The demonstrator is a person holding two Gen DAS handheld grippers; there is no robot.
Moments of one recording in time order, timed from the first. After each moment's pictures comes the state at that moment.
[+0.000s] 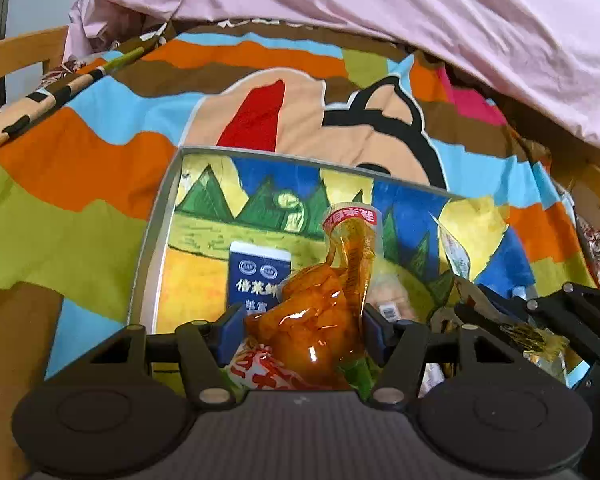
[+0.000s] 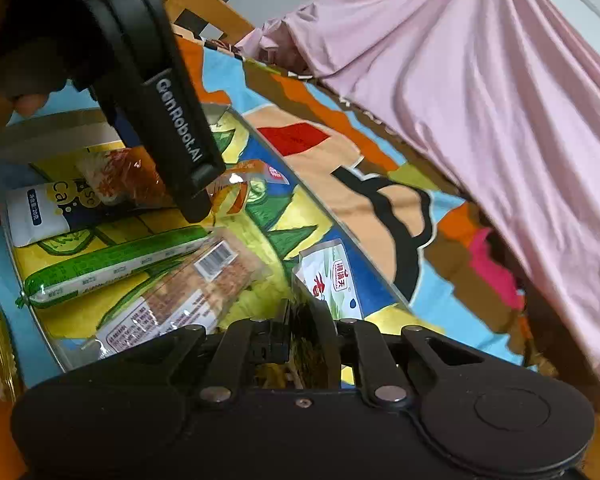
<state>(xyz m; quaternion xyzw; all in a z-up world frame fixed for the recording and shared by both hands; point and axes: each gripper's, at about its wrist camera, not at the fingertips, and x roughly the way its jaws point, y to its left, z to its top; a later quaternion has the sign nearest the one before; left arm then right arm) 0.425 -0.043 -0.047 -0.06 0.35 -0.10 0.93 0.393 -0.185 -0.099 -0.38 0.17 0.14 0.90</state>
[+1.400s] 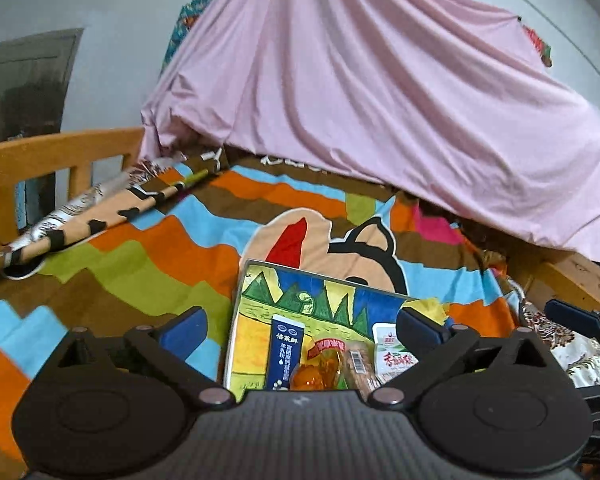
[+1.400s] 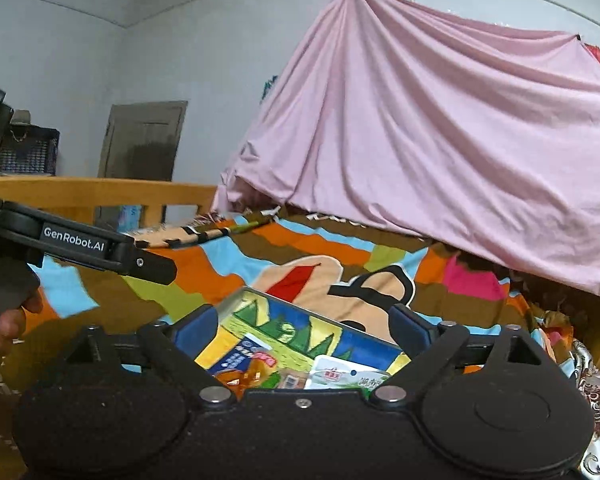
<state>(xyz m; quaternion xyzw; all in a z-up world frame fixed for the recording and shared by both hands) 0.268 0.009 0.047 -0.12 0.19 -0.07 0.97 0.240 -0.207 0.051 -0.13 0.10 0.18 0.97</state>
